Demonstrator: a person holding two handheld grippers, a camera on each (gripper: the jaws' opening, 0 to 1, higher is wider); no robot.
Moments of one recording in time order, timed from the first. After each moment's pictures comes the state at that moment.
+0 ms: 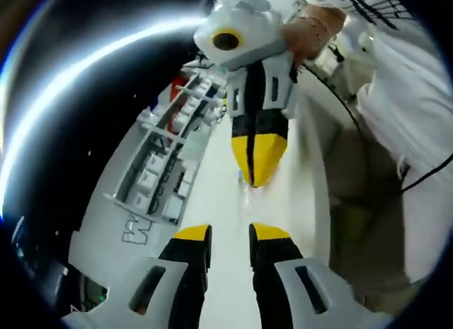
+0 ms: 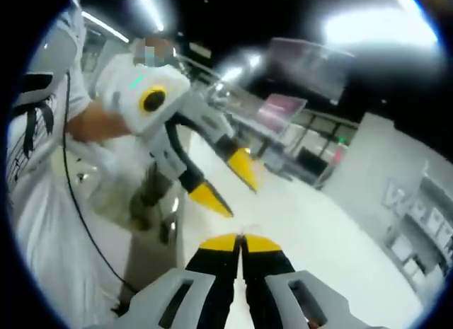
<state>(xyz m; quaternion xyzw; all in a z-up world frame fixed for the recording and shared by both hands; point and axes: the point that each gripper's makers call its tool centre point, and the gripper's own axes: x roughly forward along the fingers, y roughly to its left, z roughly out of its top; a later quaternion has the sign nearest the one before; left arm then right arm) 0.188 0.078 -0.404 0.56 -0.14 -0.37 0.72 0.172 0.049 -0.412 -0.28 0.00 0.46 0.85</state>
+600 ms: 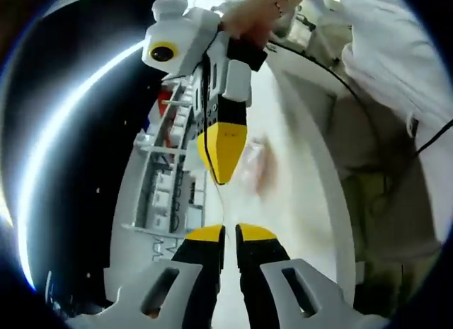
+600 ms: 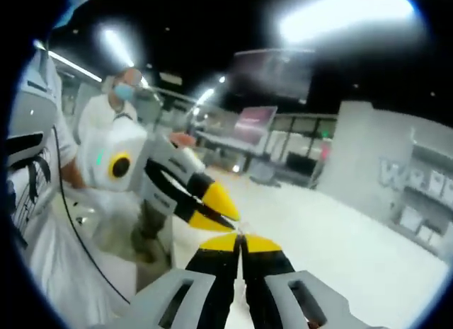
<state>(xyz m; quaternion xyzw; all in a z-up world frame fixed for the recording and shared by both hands) 0.194 0.052 -0.400 0.64 -0.20 -0.33 0.66 0.178 0.031 -0.390 -0.18 -0.01 0.44 0.88</state>
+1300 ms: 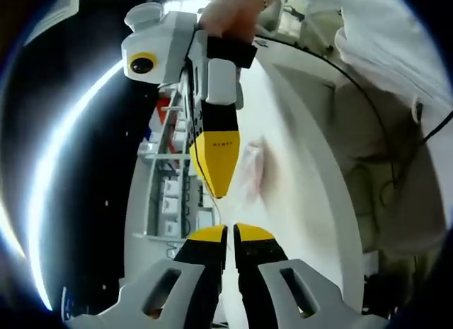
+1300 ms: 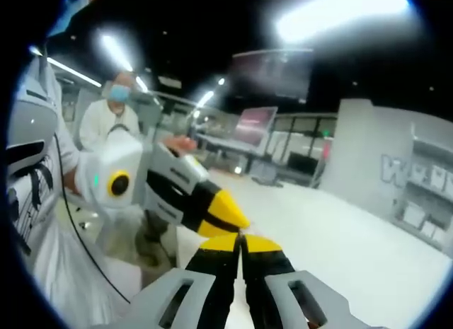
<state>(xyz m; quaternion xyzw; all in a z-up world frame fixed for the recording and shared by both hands) 0.193 0.046 -0.396 0.67 -0.22 -0.31 0.64 0.174 0.034 -0.390 -0.16 -0.01 0.45 0.88</state>
